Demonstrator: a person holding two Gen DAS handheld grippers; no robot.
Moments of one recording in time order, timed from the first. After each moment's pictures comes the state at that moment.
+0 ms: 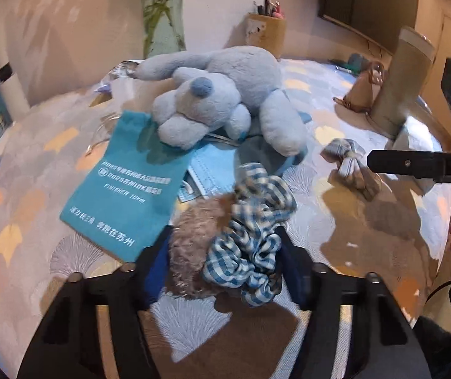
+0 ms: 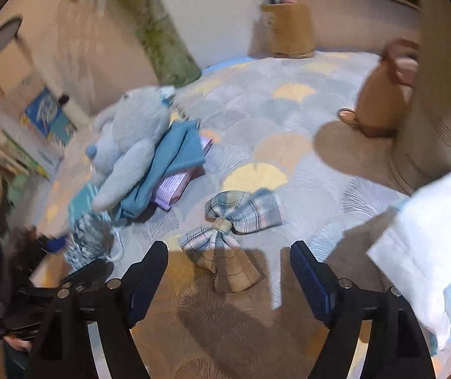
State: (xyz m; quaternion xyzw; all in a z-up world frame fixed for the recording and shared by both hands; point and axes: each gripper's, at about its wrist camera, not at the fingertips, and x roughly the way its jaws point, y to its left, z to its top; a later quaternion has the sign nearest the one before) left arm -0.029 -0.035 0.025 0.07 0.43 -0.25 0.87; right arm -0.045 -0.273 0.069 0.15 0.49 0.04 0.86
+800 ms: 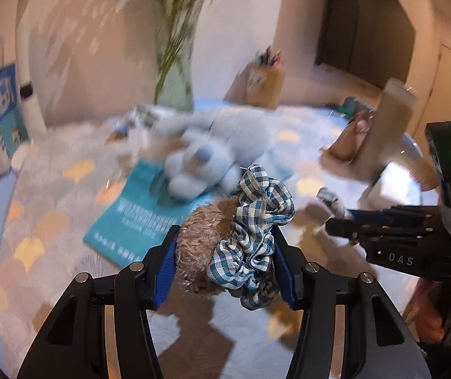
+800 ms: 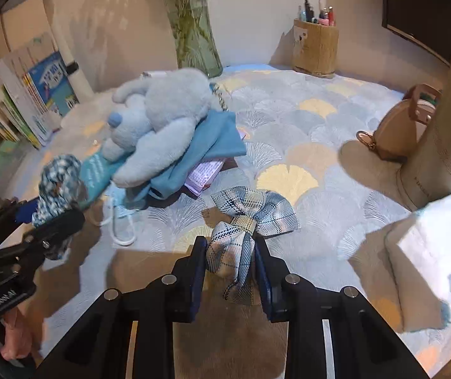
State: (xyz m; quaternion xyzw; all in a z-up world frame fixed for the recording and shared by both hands) left arm -0.052 -0.033 0.076 0.03 0.35 -0.25 0.90; right arm -0.055 -0.220 0.086 0.05 0.49 0.02 0.87
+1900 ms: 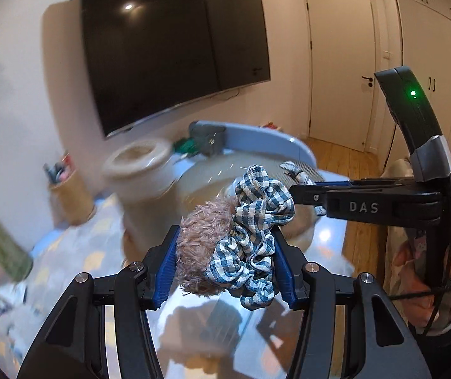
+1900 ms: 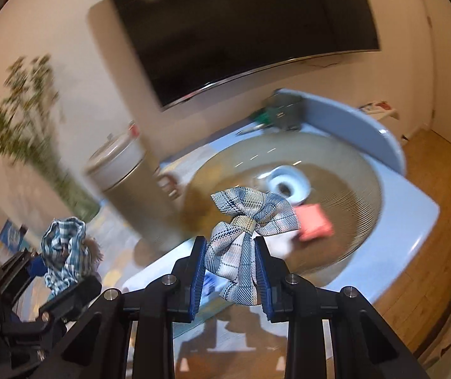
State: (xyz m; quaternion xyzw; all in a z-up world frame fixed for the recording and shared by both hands) left arm -0.120 -0.342 0.162 0.18 0.23 -0.46 0.84; right arm -0.179 -0.491 0.183 0.22 0.34 -0.17 0.90
